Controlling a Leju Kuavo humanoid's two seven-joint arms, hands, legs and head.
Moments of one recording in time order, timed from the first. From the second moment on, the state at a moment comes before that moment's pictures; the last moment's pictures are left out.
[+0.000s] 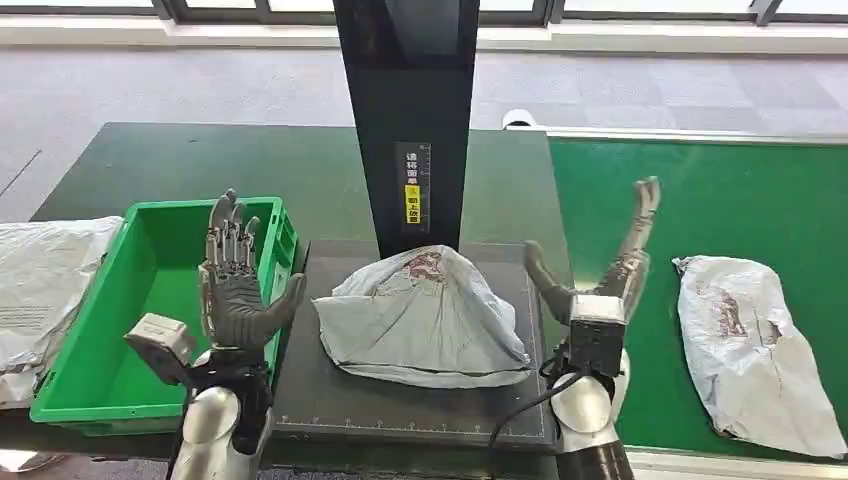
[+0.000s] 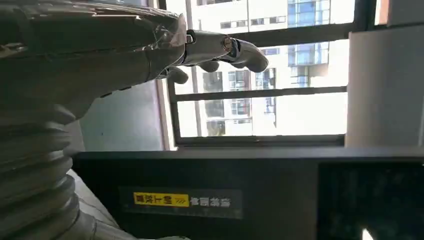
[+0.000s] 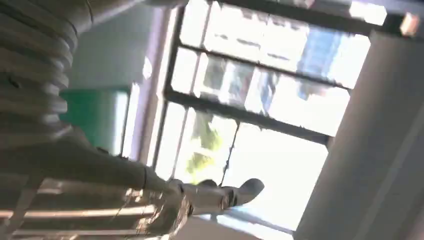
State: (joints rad) left arm -0.08 -0.24 -0.07 -1.57 -0.08 0.01 -0.59; right arm -0.15 0.25 0.19 -1.44 0.32 -0.65 -0.70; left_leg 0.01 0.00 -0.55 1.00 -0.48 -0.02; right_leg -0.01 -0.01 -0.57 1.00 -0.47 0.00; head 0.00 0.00
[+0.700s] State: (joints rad) left arm -0.20 -0.20 -0.26 -1.21 -0.55 0.14 -0.44; right arm -0.05 0.26 0.22 -1.64 0.38 -0.70 -0.70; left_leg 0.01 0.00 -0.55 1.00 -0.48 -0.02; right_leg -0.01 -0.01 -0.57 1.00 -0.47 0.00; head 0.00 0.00
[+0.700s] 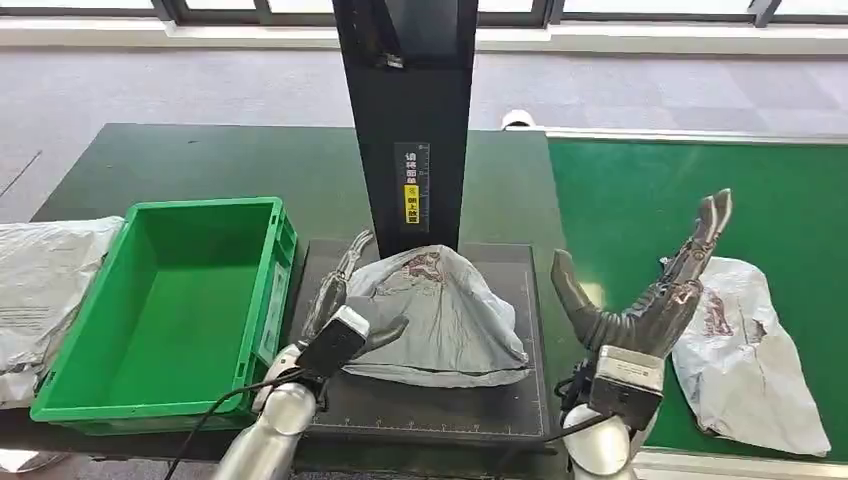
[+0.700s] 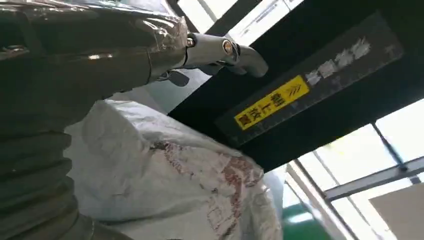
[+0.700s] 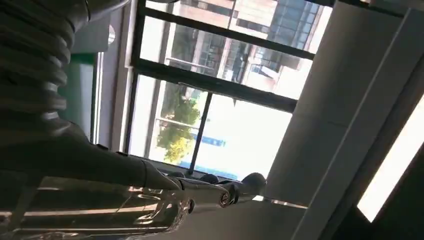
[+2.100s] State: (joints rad) left arm -0.19 -0.18 -0.31 -1.13 -0.78 0.36 -0.38; right arm -0.05 0.26 0.21 -1.60 0.33 -0.70 -0.70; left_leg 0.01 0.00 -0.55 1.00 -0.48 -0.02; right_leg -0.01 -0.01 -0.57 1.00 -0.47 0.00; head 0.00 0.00
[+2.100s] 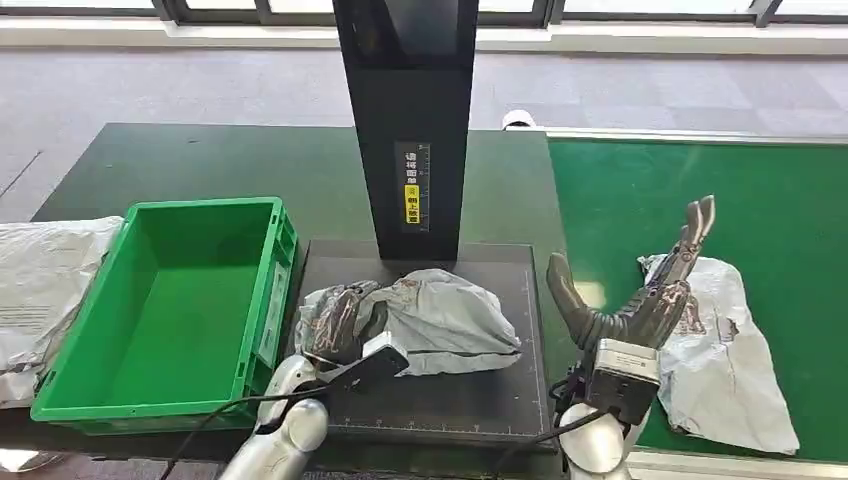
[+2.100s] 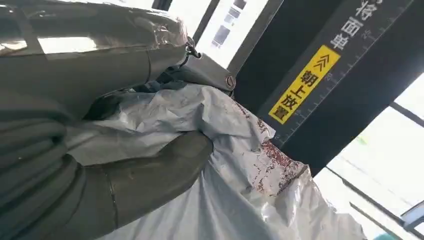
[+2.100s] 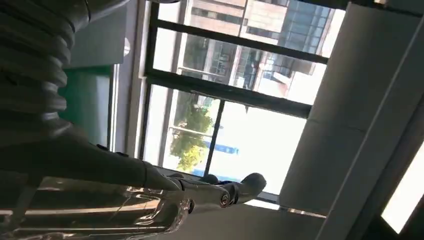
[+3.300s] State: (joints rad) left arm -0.31 -0.26 0.21 -1.66 -1.50 0.70 -0.17; right arm -0.05 0.26 0.22 -1.58 0.31 -0.70 -0.70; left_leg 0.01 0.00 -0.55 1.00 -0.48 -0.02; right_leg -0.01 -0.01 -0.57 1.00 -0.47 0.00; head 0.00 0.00
